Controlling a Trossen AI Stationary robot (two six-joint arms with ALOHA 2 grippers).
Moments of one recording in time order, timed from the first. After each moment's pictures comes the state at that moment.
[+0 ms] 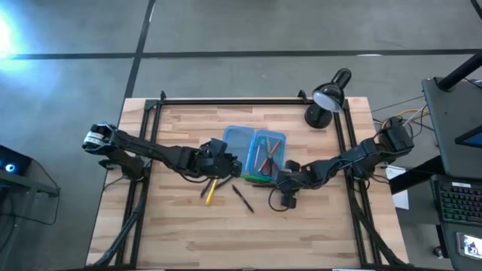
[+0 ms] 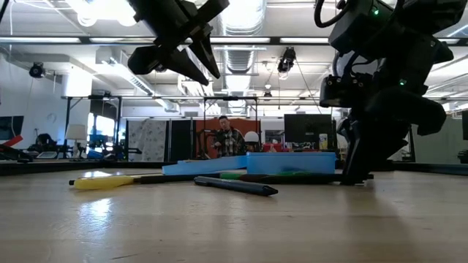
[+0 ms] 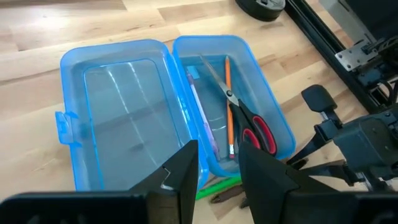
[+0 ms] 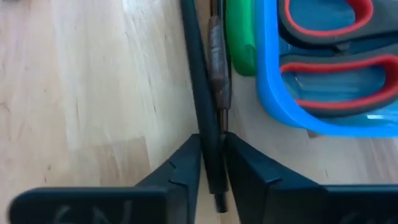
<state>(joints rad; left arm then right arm) -0.18 1.51 1.14 -0.46 -0.62 -1.12 0.25 1.63 0.65 -0.20 0.14 0.46</state>
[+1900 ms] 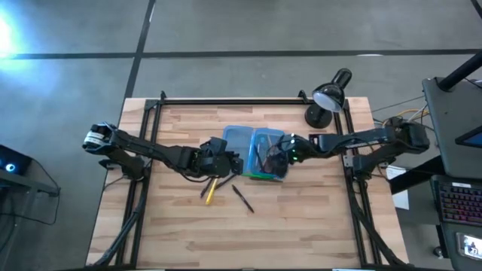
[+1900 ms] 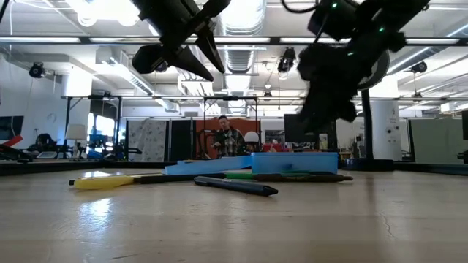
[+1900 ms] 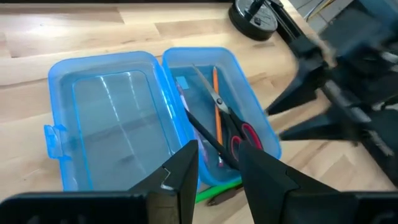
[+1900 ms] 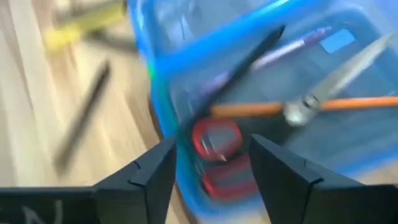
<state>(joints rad) -0.18 1.51 1.14 -0.41 -0.66 -1.14 -0.08 1.36 0.73 -0.24 0.00 0.54</state>
